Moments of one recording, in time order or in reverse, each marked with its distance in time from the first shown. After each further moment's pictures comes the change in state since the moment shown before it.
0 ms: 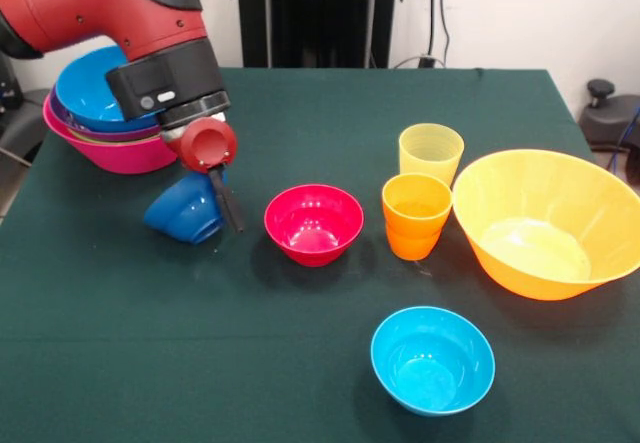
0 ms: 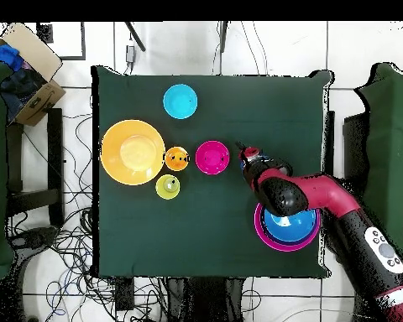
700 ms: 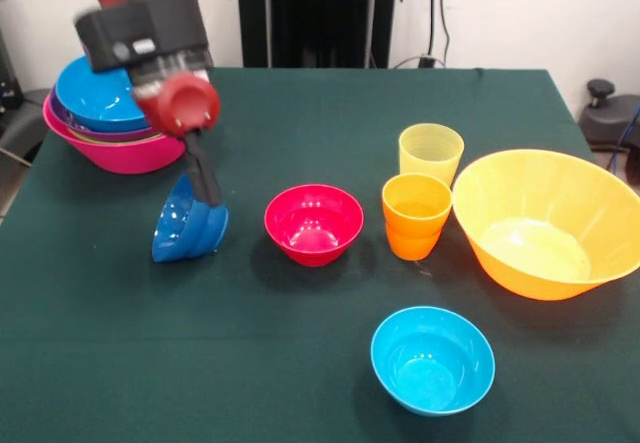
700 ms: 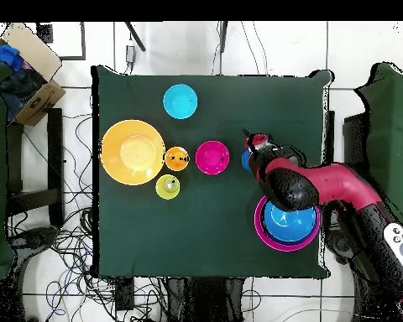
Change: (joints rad) arm 0.039 -0.199 0.035 0.024 0.065 0.000 0.000
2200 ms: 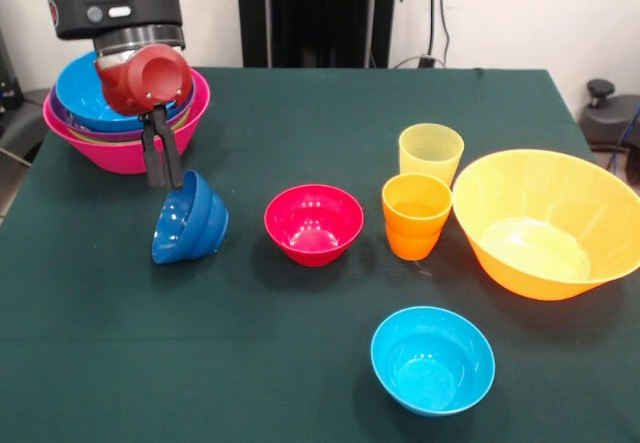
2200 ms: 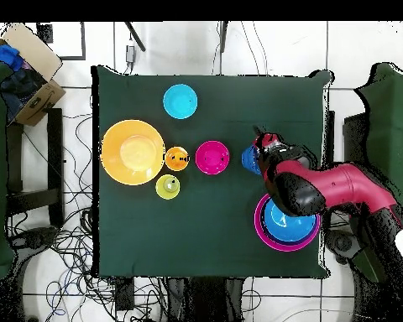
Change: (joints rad) arm -0.009 -0.078 0.005 0.019 -0.114 -0.020 0.000
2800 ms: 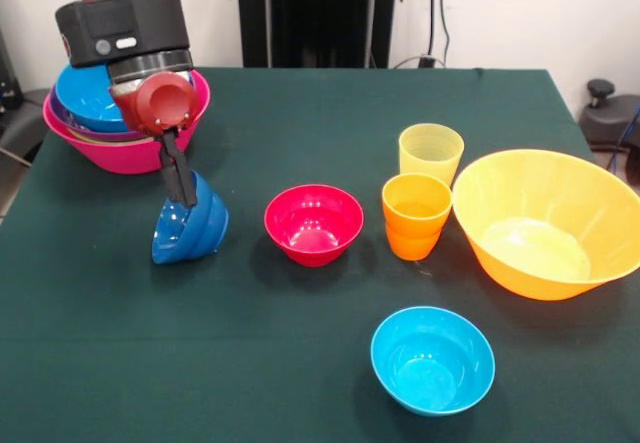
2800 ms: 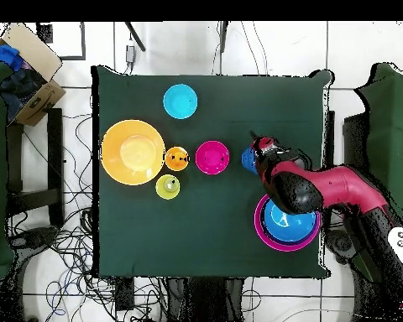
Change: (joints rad) arm -0.006 0.089 -0.018 -0.029 0.058 0.050 0.000
